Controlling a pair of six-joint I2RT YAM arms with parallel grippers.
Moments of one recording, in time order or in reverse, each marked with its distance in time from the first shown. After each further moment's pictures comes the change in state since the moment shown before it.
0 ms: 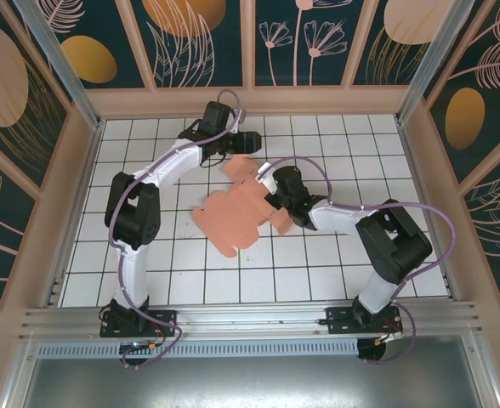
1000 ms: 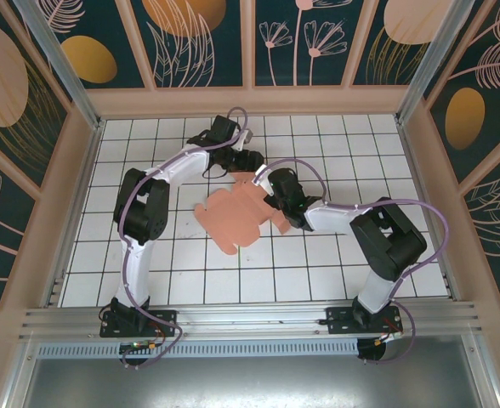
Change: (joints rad) left arm -0.018 0.073 -0.031 -0.089 0.131 0.025; right arm 0.023 0.036 0.012 0.006 0.104 -0.058
